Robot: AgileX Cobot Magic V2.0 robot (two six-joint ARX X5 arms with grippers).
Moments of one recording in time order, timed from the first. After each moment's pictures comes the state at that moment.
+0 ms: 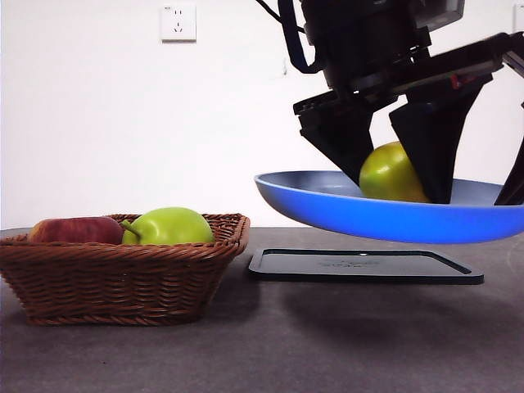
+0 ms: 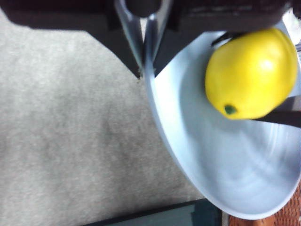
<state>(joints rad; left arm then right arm) -1.04 1.93 1.64 -0.78 -0.05 0.03 0.06 1.11 0.65 -0.60 -0.60 0.25</state>
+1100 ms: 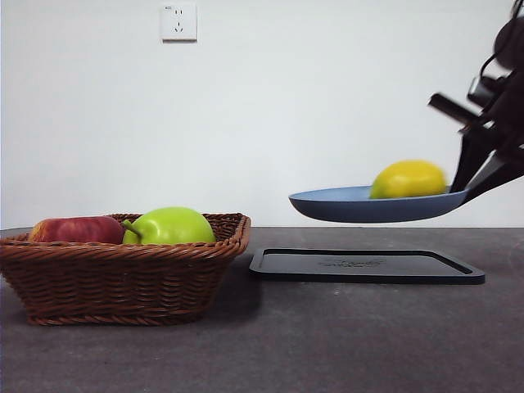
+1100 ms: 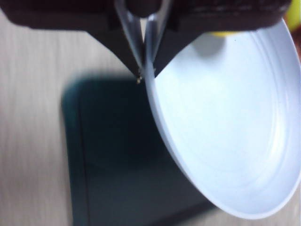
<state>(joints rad) -0.85 1.38 1.63 -1.05 -0.16 0.02 0.00 1.69 1.21 -0.62 -0.48 0.30</state>
